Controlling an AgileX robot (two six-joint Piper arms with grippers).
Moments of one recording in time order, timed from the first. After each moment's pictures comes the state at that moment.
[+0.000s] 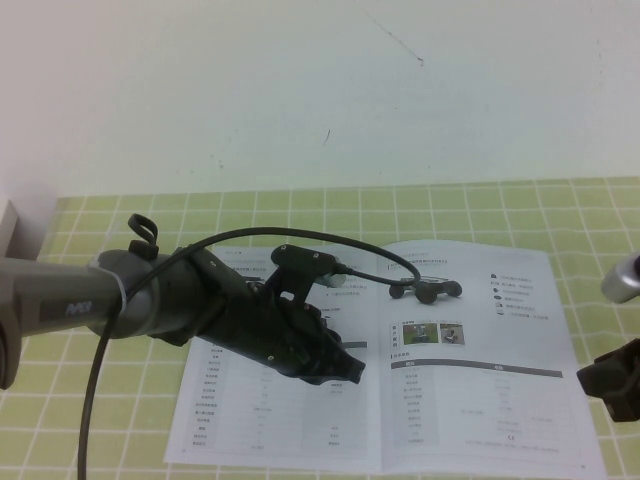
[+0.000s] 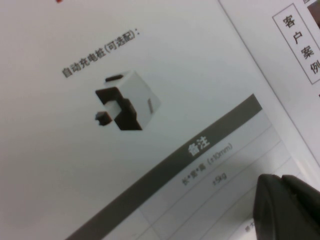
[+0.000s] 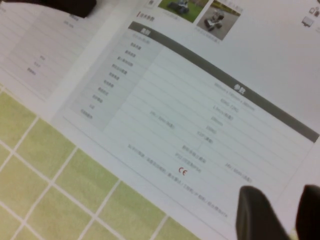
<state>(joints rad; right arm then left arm) 0.13 1.29 -0.66 0.66 0.62 -0.85 -0.46 1.98 -1.11 -1.11 0.52 1.03</state>
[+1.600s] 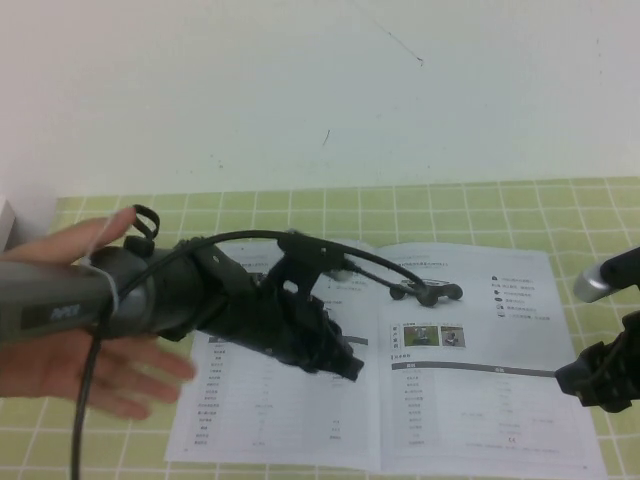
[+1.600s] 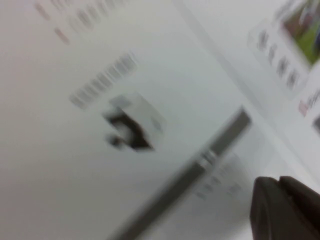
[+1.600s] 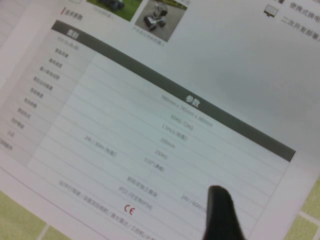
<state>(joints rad) 0.13 1.50 -0.66 0.76 0.43 -0.95 -0.47 1.92 -1.10 -1.06 0.47 1.07</state>
